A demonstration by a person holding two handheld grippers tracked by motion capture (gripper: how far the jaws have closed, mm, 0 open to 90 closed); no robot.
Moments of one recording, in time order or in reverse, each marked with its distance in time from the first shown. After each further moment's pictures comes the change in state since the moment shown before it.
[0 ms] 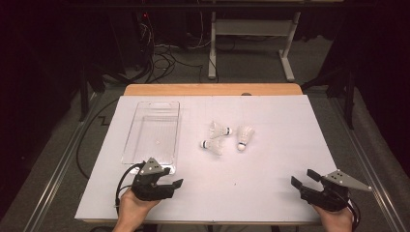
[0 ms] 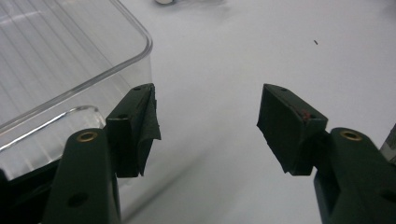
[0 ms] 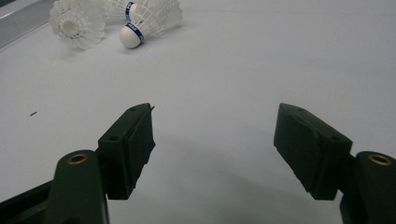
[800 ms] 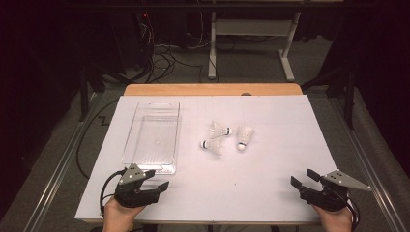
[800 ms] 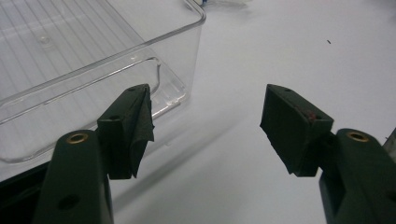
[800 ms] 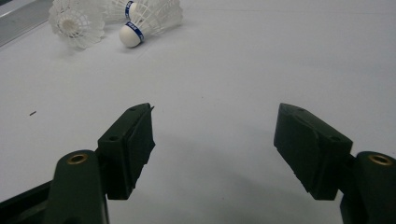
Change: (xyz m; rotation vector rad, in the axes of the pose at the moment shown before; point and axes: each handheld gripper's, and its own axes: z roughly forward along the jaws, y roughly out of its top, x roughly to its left) left arm 0.015 -0.028 -0.027 -0.087 0.043 -0.028; right arm 0.001 0.000 0.001 0.003 -0.001 -0.001
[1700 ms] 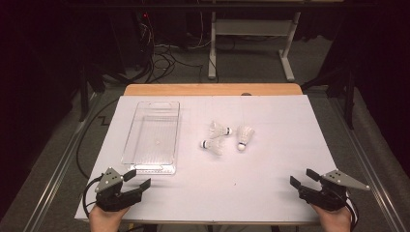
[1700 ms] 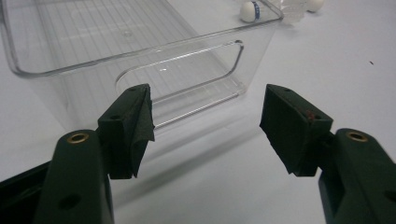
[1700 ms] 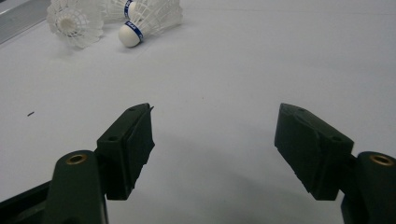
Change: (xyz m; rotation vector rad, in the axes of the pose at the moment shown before) left arm 0.026 -0.030 -0.022 -0.112 0.111 -0.091; right arm 0.002 0.001 0.002 0.004 -0.007 -0.003
